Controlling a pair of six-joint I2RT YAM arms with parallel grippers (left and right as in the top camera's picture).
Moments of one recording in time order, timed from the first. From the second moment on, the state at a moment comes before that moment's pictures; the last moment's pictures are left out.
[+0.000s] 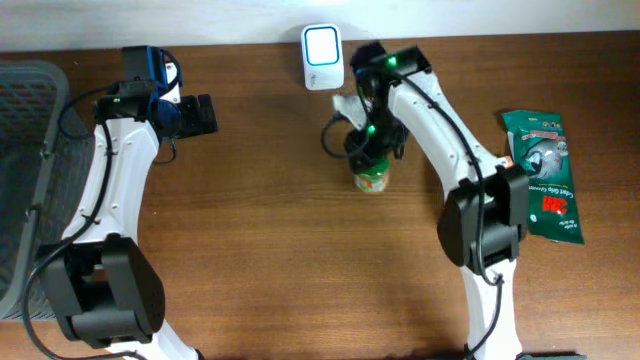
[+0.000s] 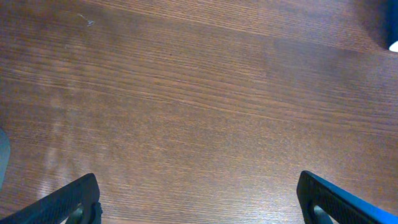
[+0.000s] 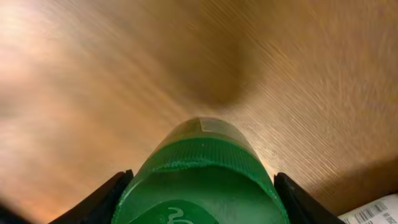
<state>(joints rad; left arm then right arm) 0.05 1.86 1.59 -0.78 0.00 -0.12 0.34 2.28 2.10 -1.44 -0.14 -0.31</state>
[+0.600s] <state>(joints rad) 0.05 1.86 1.59 -0.78 0.00 -0.12 -0.01 2.24 2.19 -1.49 -0.17 -0.25</state>
